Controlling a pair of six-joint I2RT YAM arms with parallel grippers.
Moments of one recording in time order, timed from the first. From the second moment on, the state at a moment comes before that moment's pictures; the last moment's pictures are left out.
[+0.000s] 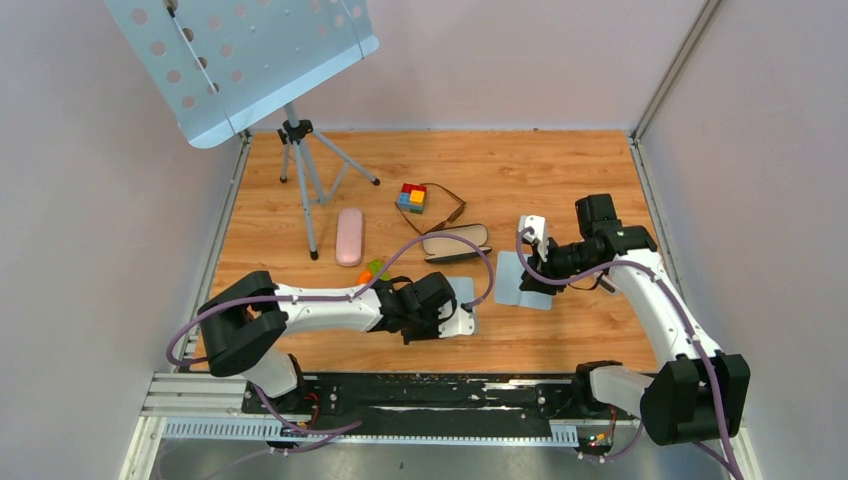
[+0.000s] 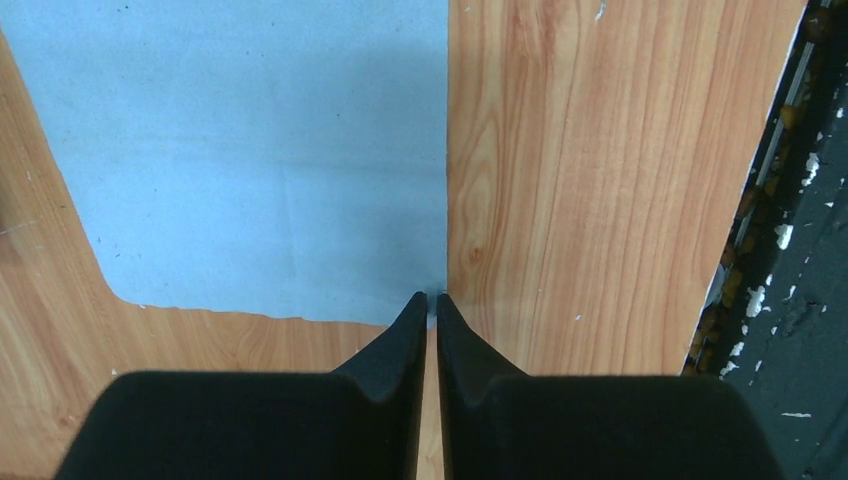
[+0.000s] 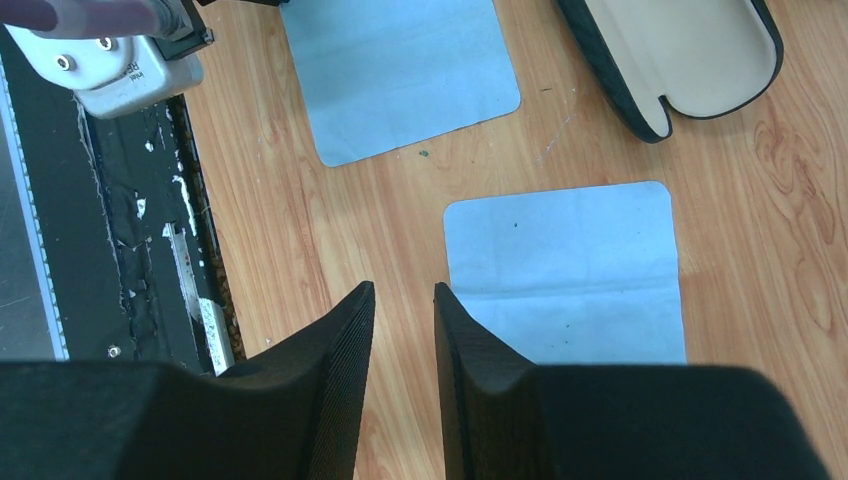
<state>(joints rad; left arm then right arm) -1.11 1.56 0.81 -0.37 0.05 0.46 0.12 1.15 0.94 -1.00 -0.85 -1.01</state>
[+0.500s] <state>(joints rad) -1.12 1.55 0.83 -0.45 0.14 0.47 0.12 1.15 0.93 -1.00 -0.85 -1.01</state>
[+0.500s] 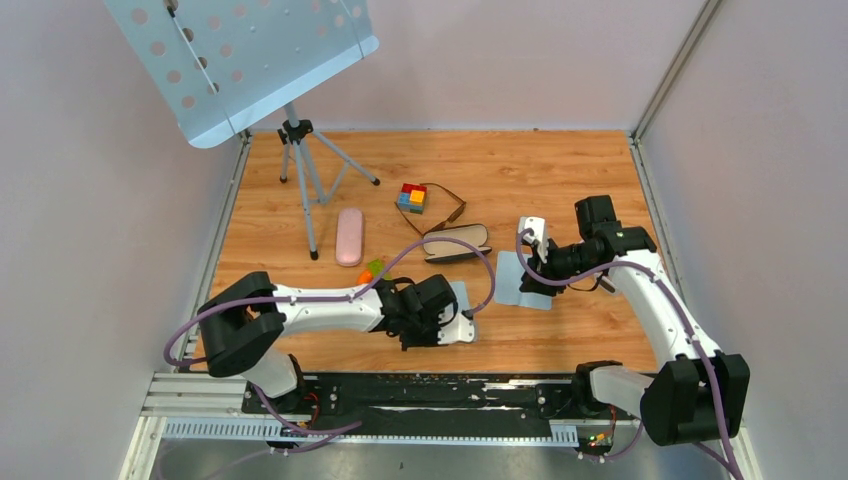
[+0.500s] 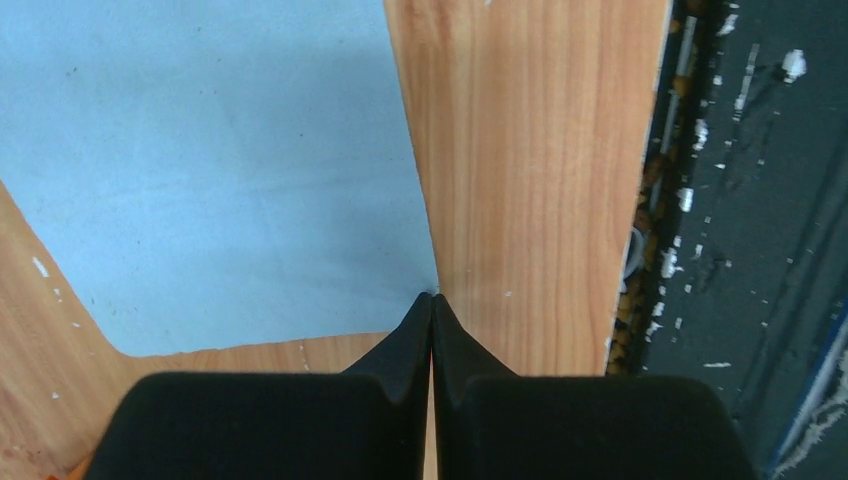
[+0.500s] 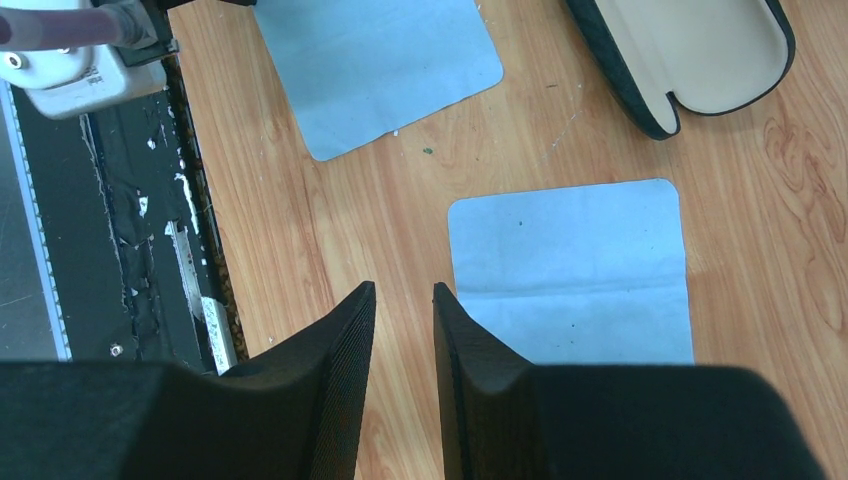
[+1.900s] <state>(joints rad) -0.78 1.63 0.89 -0.33 -0.15 -0.28 0.13 1.47 1.09 -0.99 -0.94 -1.04</state>
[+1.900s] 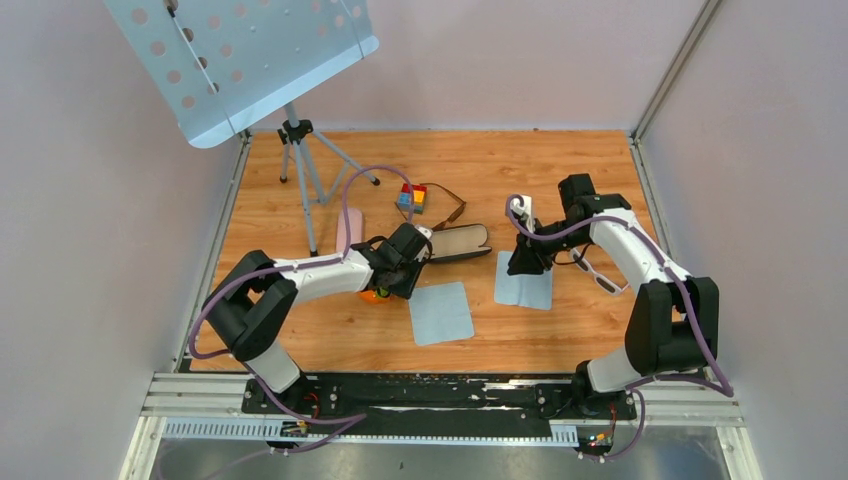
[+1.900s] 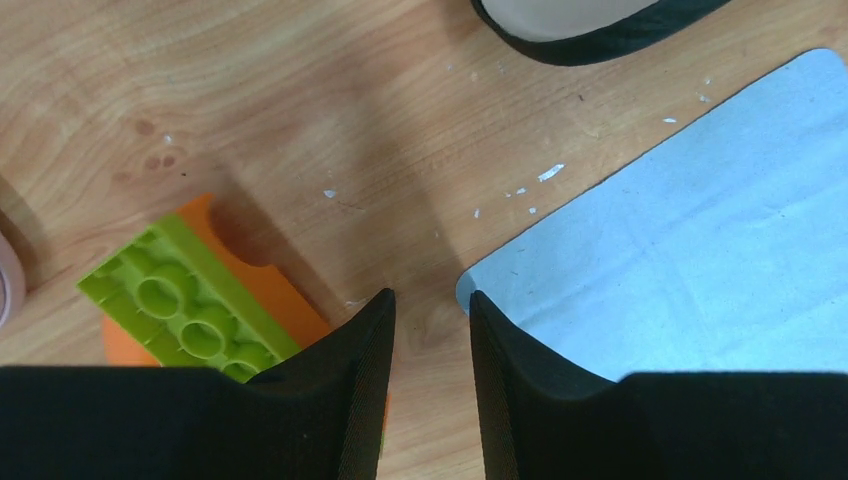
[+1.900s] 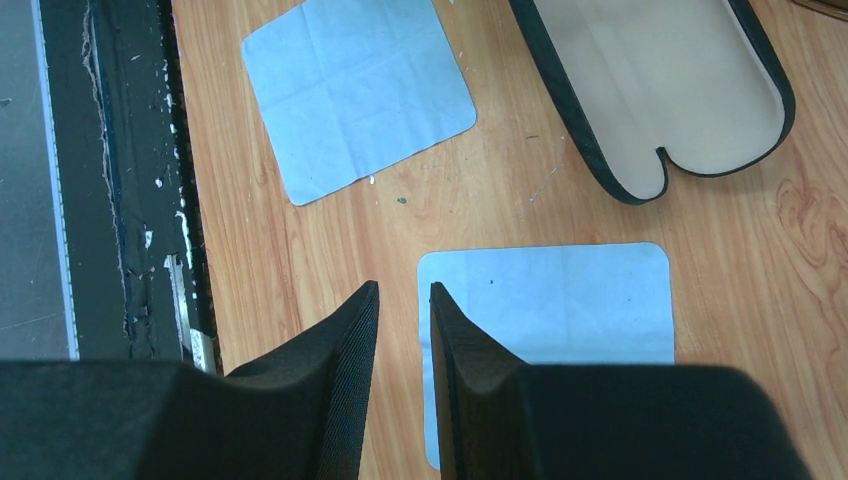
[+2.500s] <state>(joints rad) -0.77 1.65 0.88 -0.24 -0.11 -0.34 0.15 1.47 1.07 -0.99 -0.95 -1.04</state>
